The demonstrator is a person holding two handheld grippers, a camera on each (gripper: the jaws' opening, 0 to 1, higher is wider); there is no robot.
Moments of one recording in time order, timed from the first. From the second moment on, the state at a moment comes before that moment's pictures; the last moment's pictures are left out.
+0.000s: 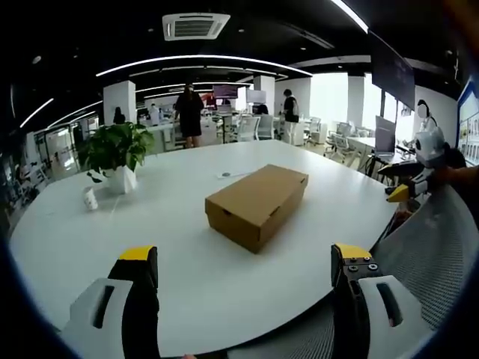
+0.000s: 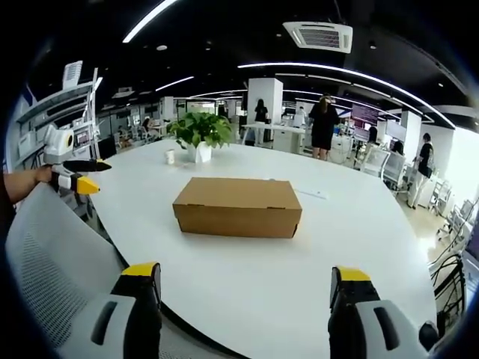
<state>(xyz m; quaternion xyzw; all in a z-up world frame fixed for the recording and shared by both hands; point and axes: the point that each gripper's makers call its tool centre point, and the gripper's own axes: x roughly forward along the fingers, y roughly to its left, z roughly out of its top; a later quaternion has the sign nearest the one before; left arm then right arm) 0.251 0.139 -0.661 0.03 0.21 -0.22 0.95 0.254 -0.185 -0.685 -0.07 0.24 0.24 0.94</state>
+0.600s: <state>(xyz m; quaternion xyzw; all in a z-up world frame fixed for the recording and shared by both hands) 0.251 0.139 -0.662 0.03 0.21 -0.22 0.95 0.255 -0.187 -0.685 -0.07 0.25 0.23 0.94</state>
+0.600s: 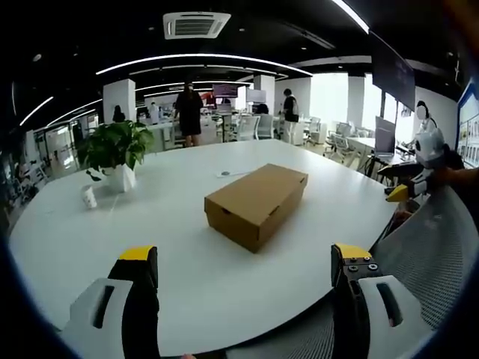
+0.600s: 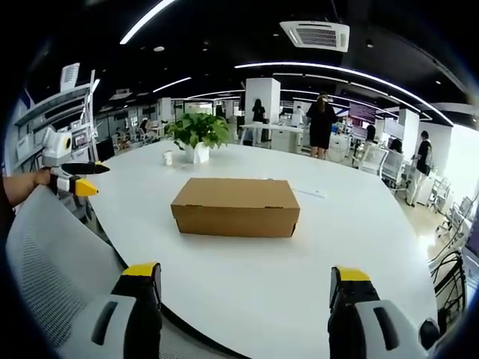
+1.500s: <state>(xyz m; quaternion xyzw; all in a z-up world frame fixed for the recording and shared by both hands) 0.252 0.139 -0.664 0.04 0.22 -0.22 0.95 0.256 -0.189 -0.684 -0.07 0.25 0.23 0.94</state>
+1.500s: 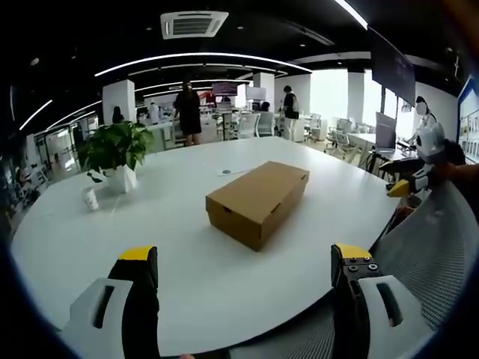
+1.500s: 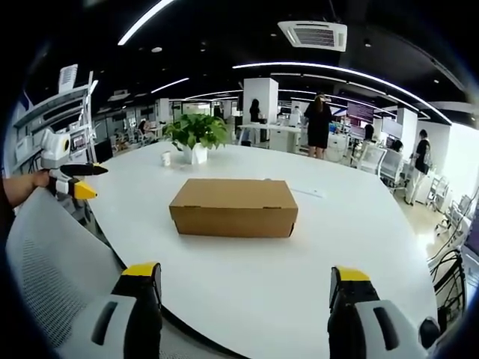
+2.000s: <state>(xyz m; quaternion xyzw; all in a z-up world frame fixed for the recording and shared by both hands) 0.251 0.136 -0.666 0.04 0.23 -0.22 0.95 0.258 -0.188 -0.680 -0.07 0.24 0.22 0.94</state>
